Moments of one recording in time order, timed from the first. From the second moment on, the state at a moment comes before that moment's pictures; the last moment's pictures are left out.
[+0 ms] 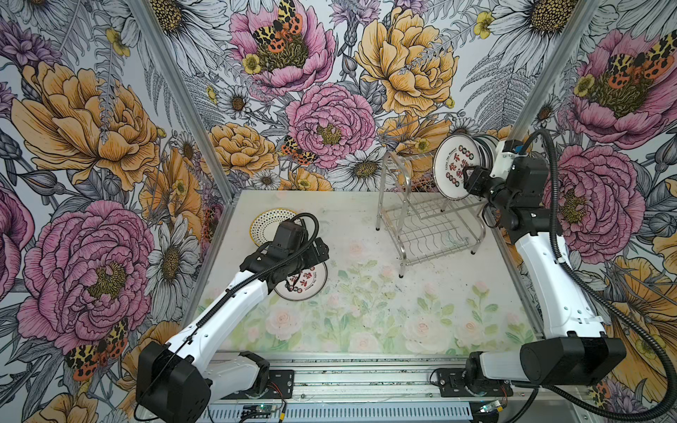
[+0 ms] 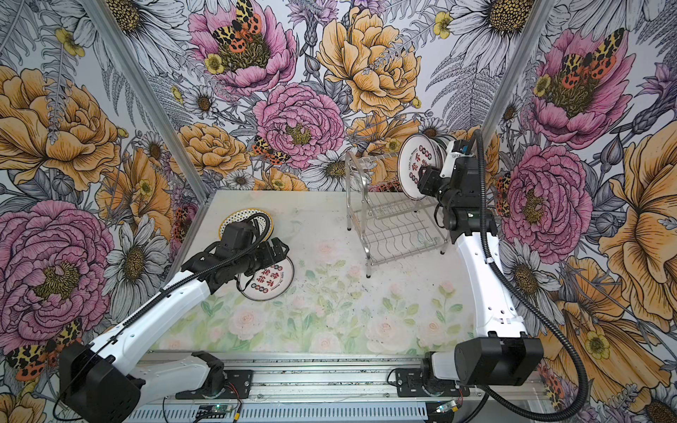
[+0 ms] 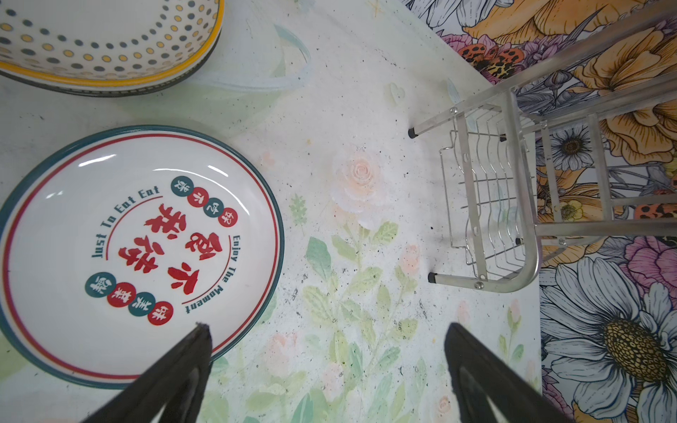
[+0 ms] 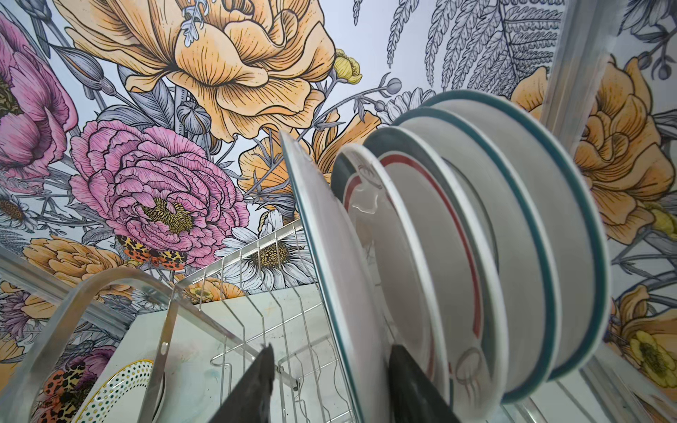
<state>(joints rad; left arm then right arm) -0.45 1.19 1.00 -0.60 0.02 -0.77 -0.04 1.38 1.55 -0.45 -0.15 0.29</state>
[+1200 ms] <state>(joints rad) -0.45 1.22 1.00 -0.52 0.04 -0.79 -0.03 1.41 1.54 -0.46 -0.04 0.11</state>
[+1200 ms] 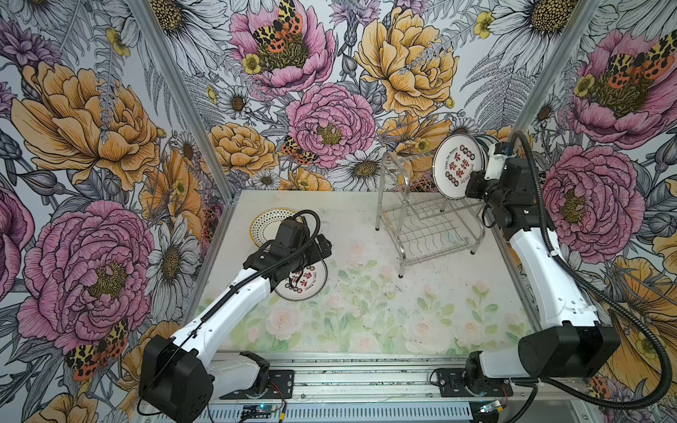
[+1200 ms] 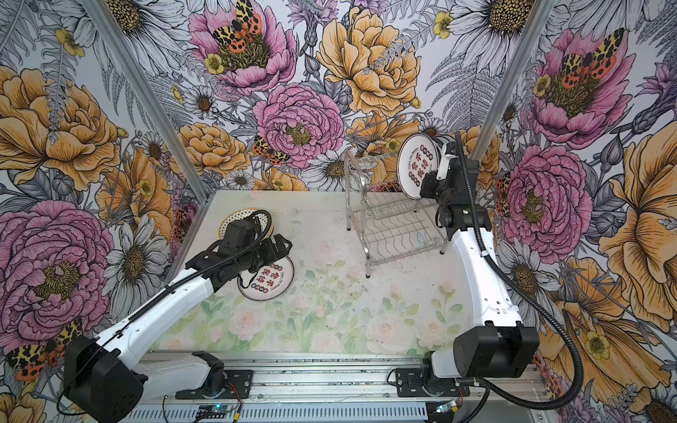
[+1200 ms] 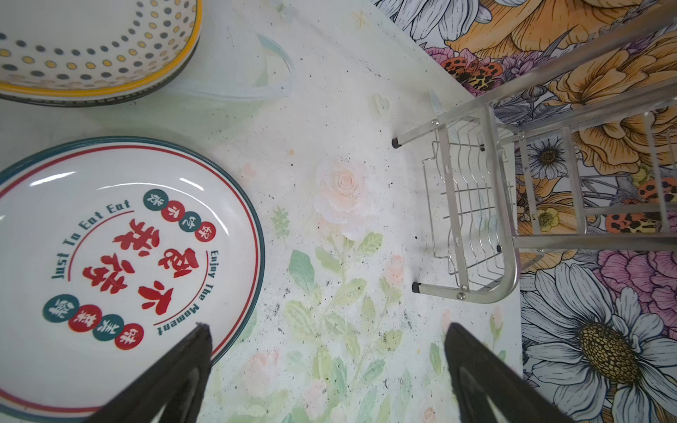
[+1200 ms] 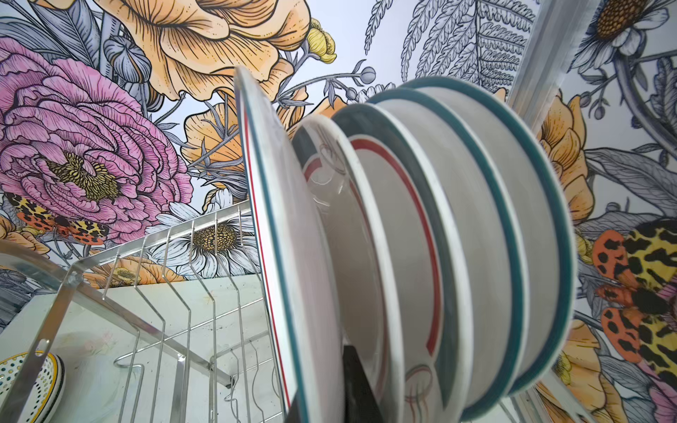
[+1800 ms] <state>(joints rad) -0.45 1.23 1.00 -0.50 0.05 -0.79 -0.02 1.41 1.58 -0.46 -0.01 0.12</state>
